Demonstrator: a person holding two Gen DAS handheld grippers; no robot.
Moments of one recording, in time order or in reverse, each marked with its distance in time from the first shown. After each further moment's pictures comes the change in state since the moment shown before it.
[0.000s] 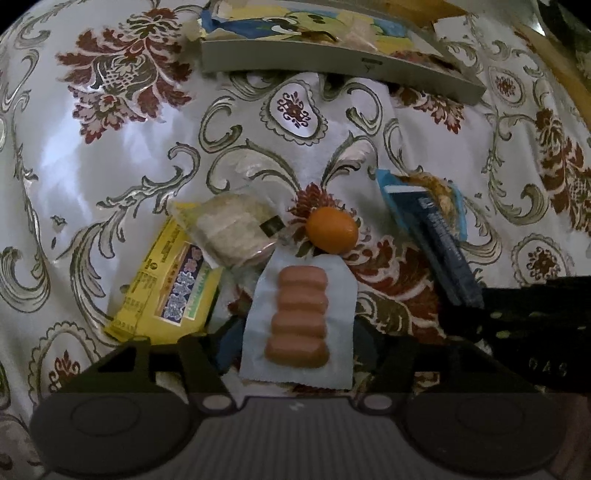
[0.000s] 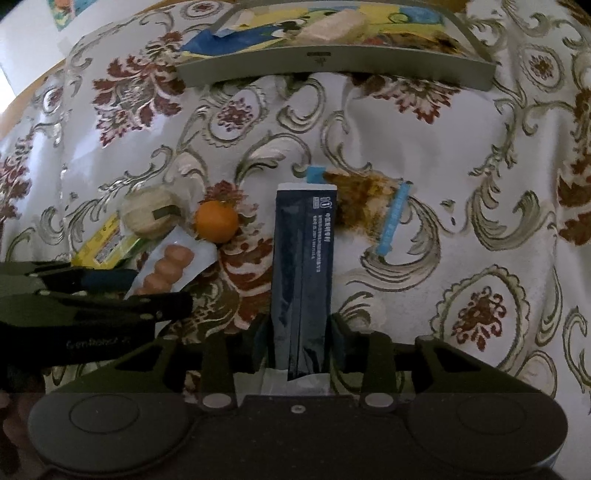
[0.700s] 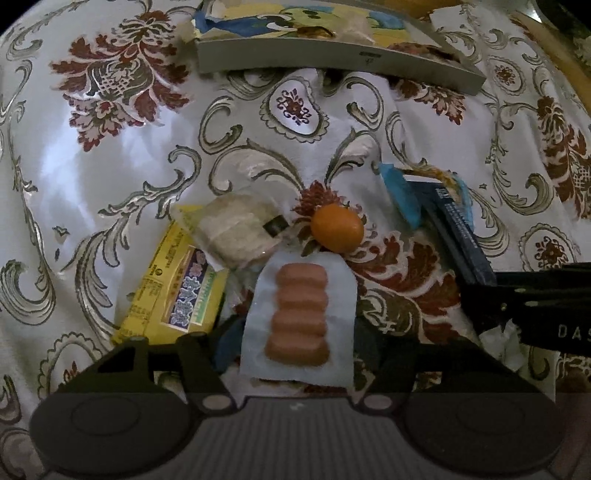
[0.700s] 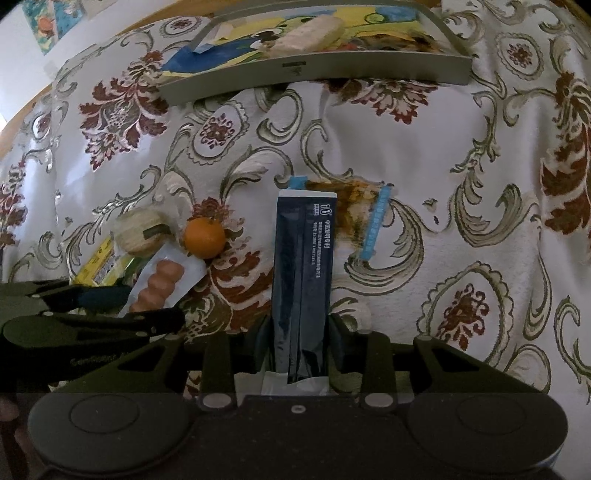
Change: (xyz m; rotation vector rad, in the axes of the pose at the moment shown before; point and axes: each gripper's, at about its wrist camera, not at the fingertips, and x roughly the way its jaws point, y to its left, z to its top) left arm 0.003 0.000 0.001 0.044 0.014 0.024; right arm -0.006 -0.012 0.003 0.074 -0.013 0.002
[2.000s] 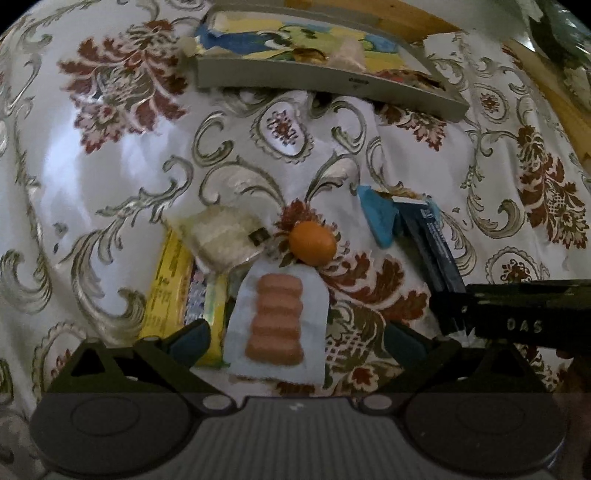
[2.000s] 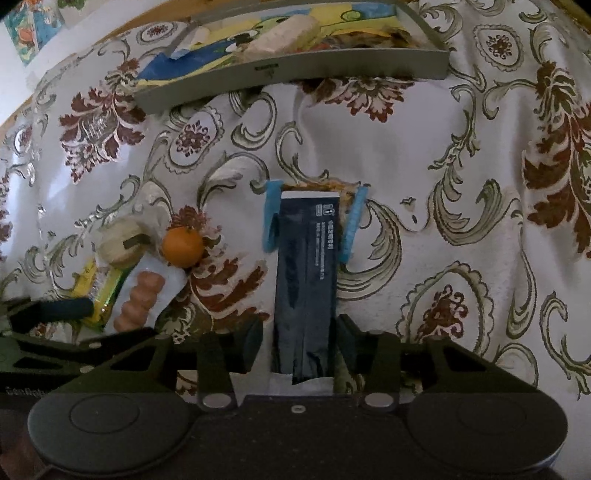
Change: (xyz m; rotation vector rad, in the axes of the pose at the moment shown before) left arm -0.018 -0.001 0.001 -0.051 -0.042 -0.075; right arm 0.003 -0.009 0.003 0.050 0.008 -0.042
